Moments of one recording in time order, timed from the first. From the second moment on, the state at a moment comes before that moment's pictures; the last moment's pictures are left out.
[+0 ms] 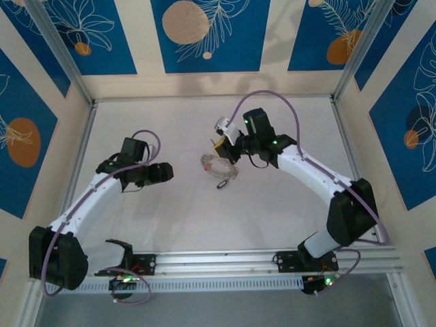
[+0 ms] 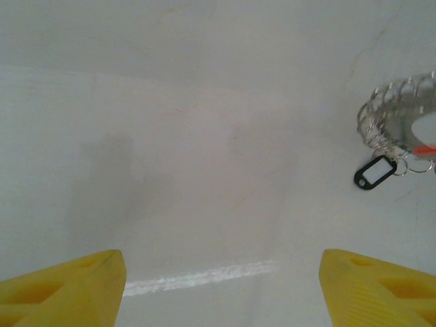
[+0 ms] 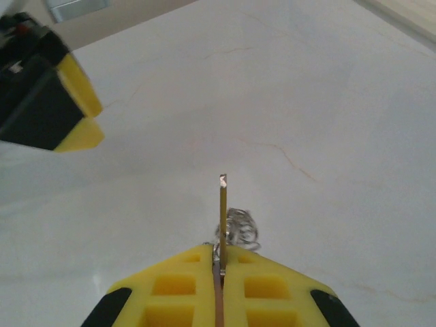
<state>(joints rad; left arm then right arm) -0.26 1.18 0.88 -0.73 0.22 -0.44 0.56 1.54 1.23 -0.34 -0.53 -0.24</state>
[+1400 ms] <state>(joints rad) -0.18 1.22 0.88 -0.75 0.29 -0.42 0.23 1.86 1.23 -0.15 -0.57 -0.03</state>
